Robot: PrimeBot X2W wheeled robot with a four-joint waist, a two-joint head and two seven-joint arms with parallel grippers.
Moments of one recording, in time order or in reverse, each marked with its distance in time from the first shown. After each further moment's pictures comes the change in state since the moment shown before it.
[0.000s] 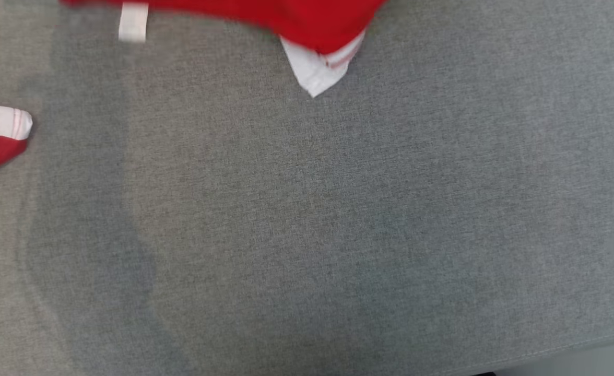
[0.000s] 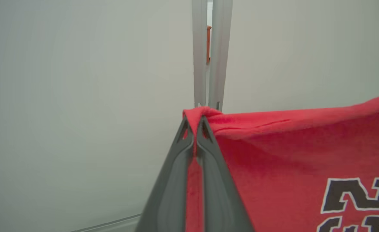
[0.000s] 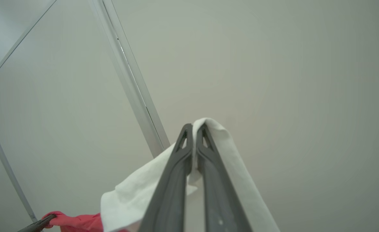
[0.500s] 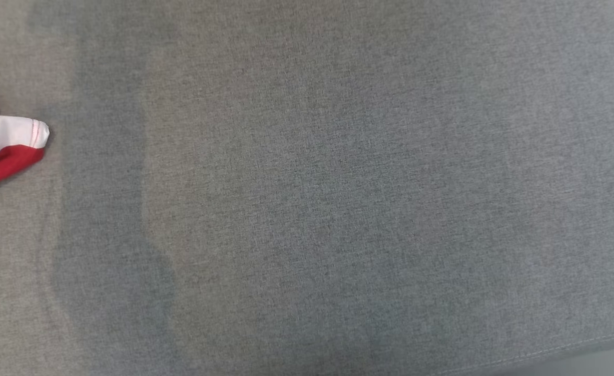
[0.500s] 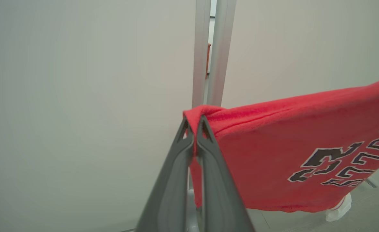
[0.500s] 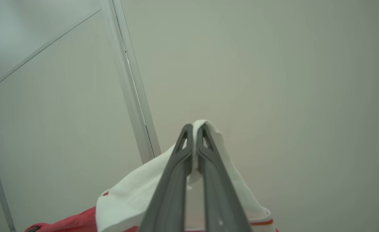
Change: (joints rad) left arm -0.103 -0.012 -0.123 0.191 -0.150 -0.002 -0.102; right arm -0.158 -0.053 0.110 0.131 0.029 0.000 -0.043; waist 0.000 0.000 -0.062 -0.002
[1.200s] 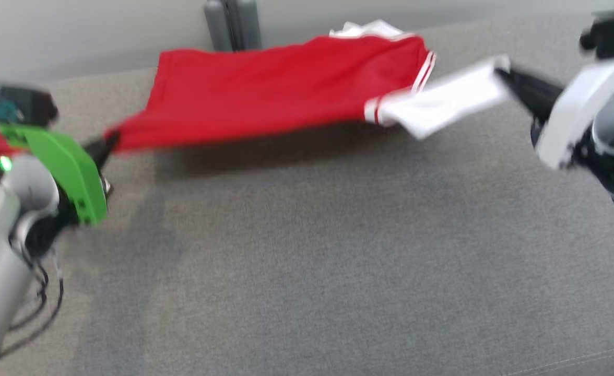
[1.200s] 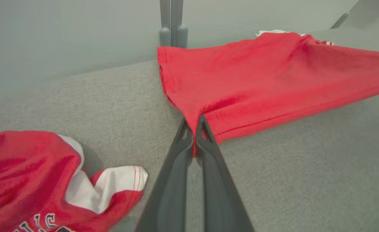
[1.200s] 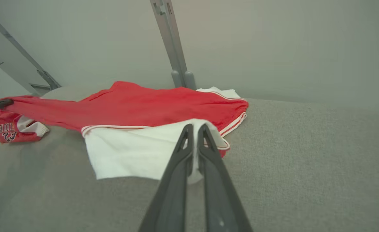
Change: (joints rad) left arm 0.778 0.230 -0.287 -0.333 -0.342 0.000 0.220; right arm 0.726 -0.287 0.382 -0.277 0.135 0.000 0.371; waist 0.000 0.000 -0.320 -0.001
